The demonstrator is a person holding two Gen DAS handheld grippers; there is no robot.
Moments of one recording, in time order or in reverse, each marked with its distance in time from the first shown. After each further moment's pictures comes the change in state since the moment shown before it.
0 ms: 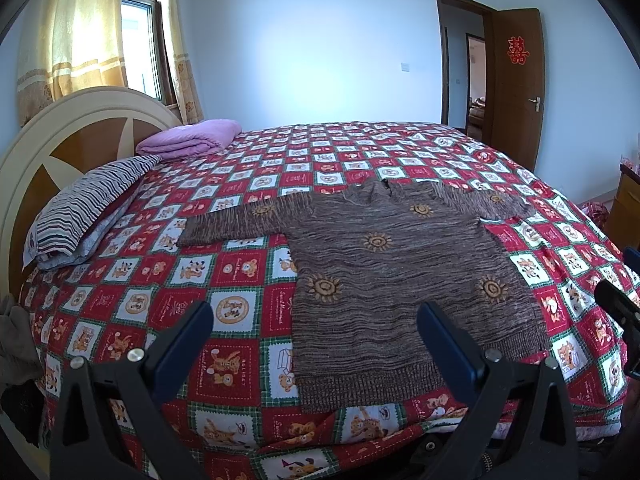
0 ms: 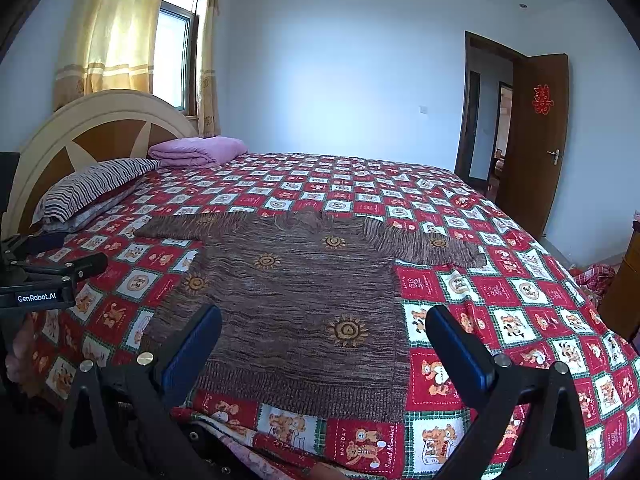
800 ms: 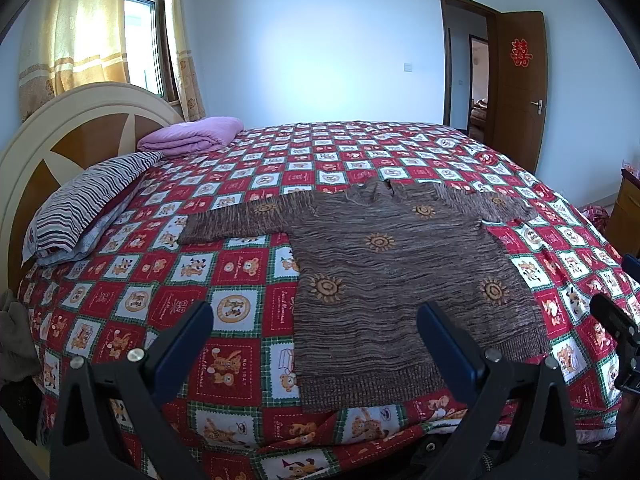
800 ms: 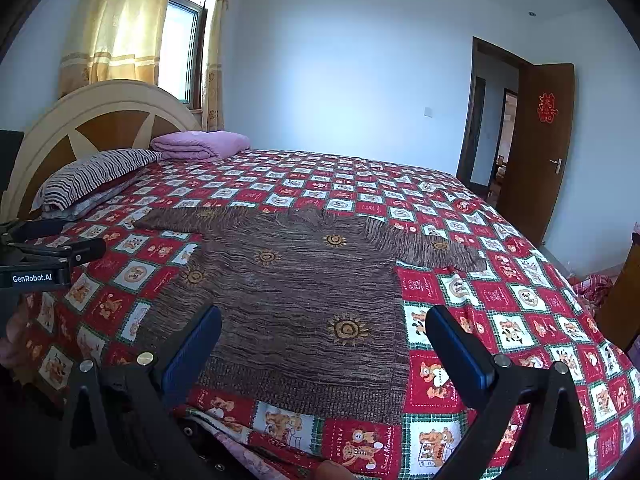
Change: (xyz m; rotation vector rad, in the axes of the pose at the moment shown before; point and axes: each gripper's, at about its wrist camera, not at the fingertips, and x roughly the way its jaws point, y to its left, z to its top) left arm 0.000 0.002 0.001 -0.004 0.001 -0.002; right arm 0.003 0.005 -0.003 -0.043 0.003 -0.005
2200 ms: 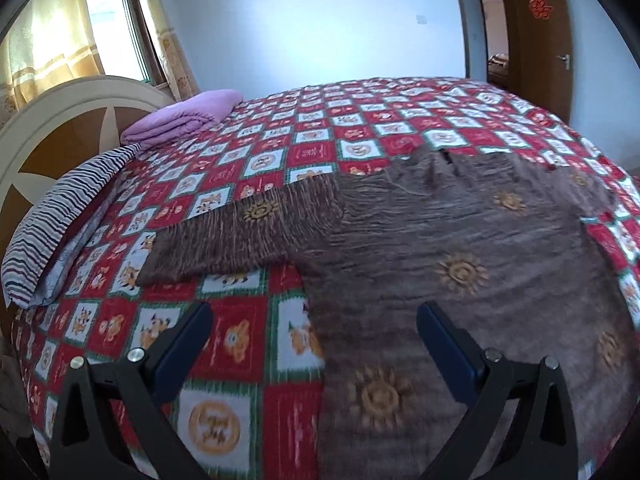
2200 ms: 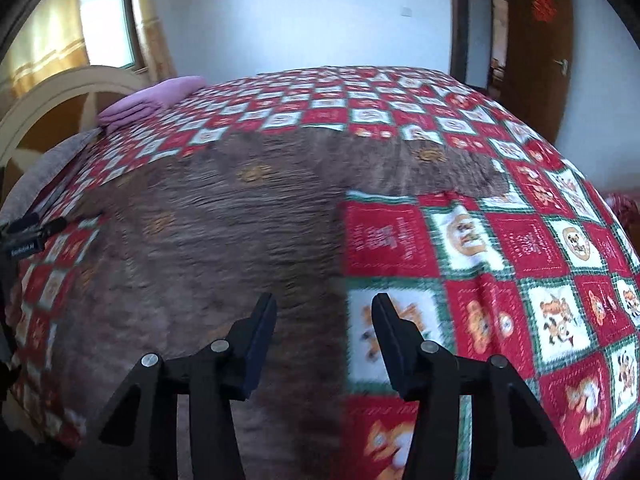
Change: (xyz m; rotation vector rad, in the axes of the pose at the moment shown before) left arm 0.211 0.005 0.058 0.067 0.146 0.099; right arm 0.209 -0.142 -0.009 0.203 0.332 0.018
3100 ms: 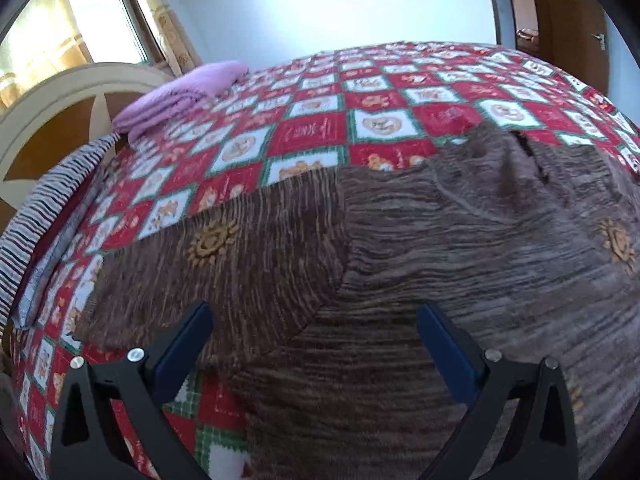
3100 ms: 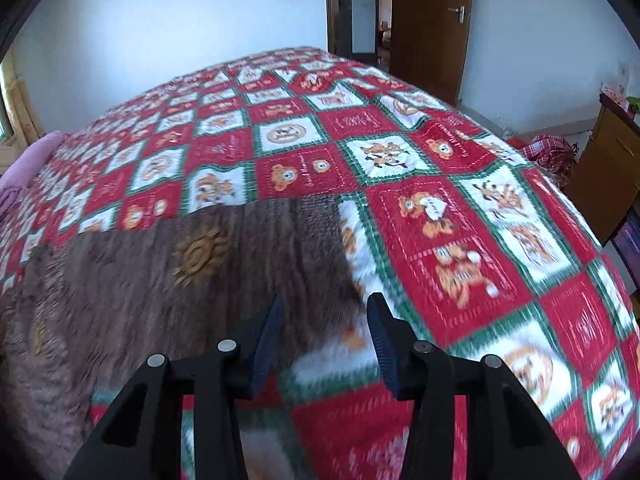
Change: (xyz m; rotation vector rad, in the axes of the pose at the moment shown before) left arm 0.143 -0.034 0.056 -0.020 0.128 0.089; right arm 0.139 -0.200 0.130 0.270 0.072 -0.284
